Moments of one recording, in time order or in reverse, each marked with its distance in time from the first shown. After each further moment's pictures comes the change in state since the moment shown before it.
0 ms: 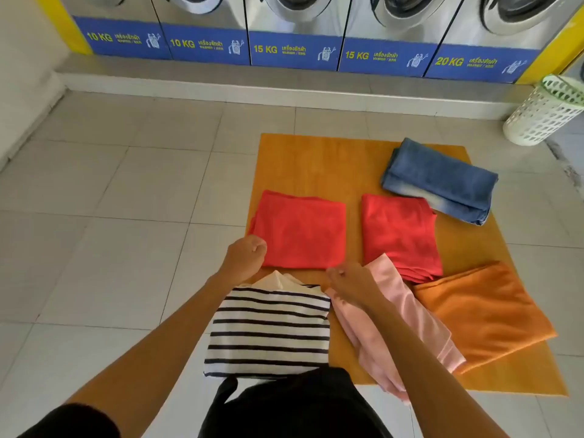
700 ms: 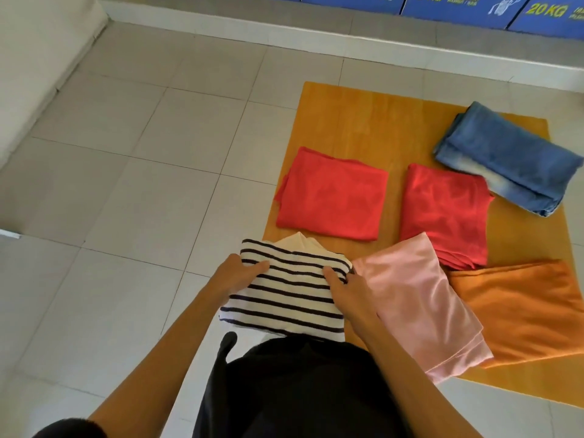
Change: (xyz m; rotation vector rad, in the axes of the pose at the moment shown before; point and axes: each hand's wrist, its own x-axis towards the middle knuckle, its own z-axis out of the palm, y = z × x) left_hand -0.081 -0.091 0.026 -0.425 -0.167 -0.652; right_hand -0.039 0.018 0.081 0.337 -0.066 0.195
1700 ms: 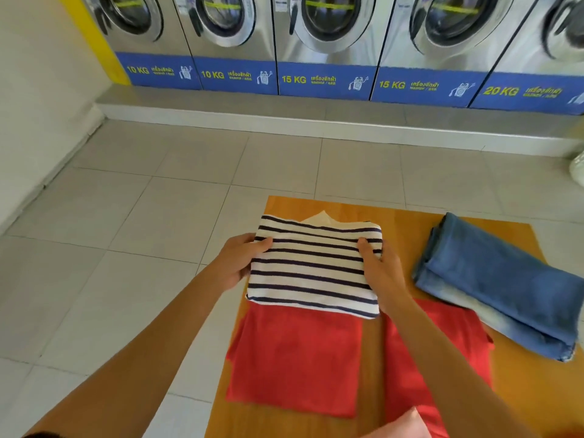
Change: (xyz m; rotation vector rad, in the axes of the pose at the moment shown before) left_hand 0.126 0.320 -0.029 -0.448 -0.120 0.287; right_hand 0.236 -0.202 -0.157 0.350 0.248 -0.342
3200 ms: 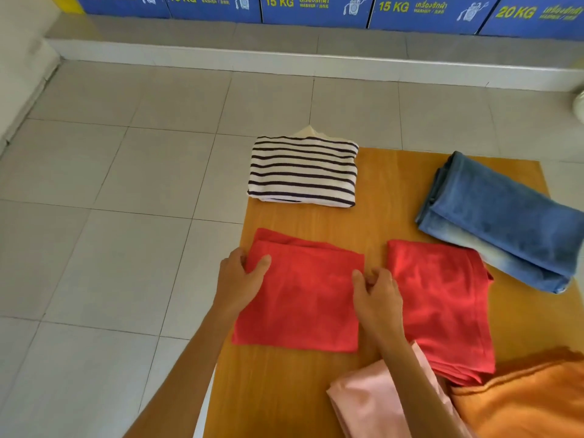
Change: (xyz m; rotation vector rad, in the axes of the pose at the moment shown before) left_hand -0.034 -0.126 0.006 0.521 0.236 0.020; right_hand -0.102 0.085 0.000 -0.480 0.074 0.159
